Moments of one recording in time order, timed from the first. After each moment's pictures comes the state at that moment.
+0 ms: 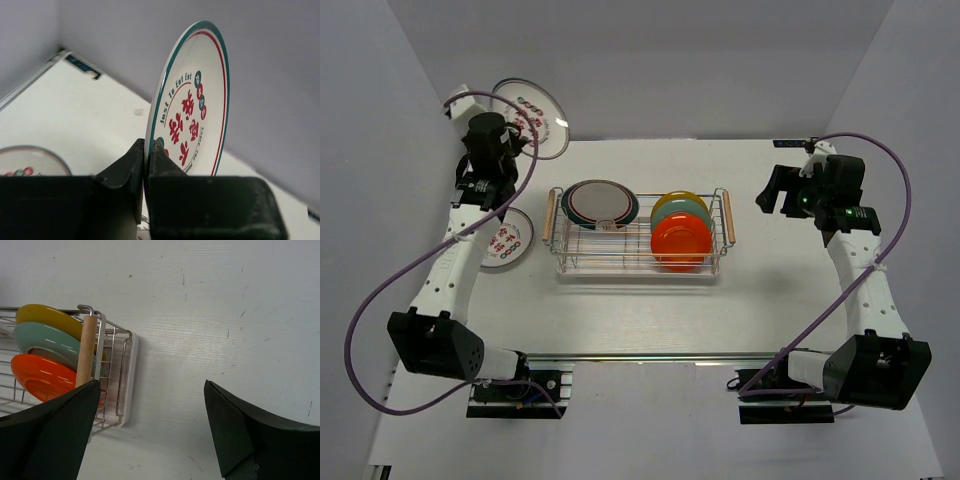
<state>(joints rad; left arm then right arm) -0.17 1.39 1.44 -0.20 -0.45 -0.48 -0.06 1.22 1.15 -0.53 -0.33 0.08</state>
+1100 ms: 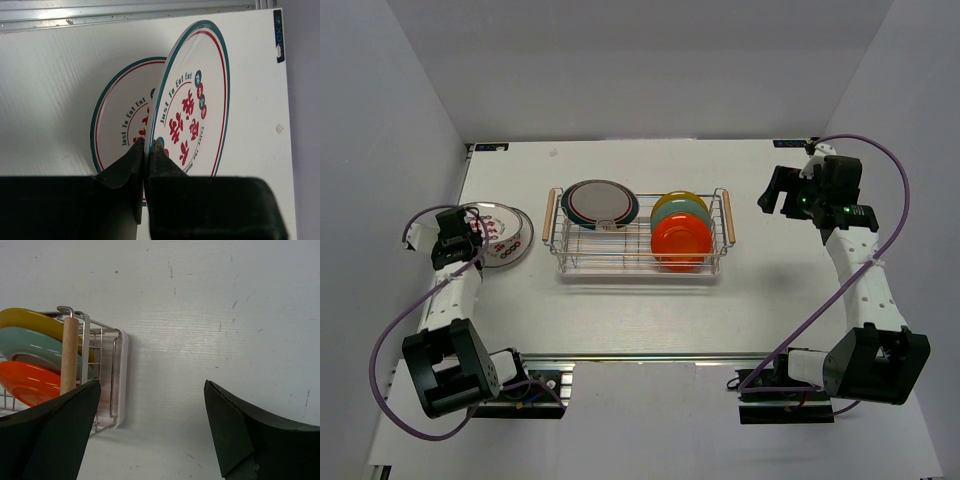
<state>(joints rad) 0.32 1.19 0.72 -0.18 -0.38 -1.02 -0.07 1.25 1.15 -0.54 -0.28 0.11</state>
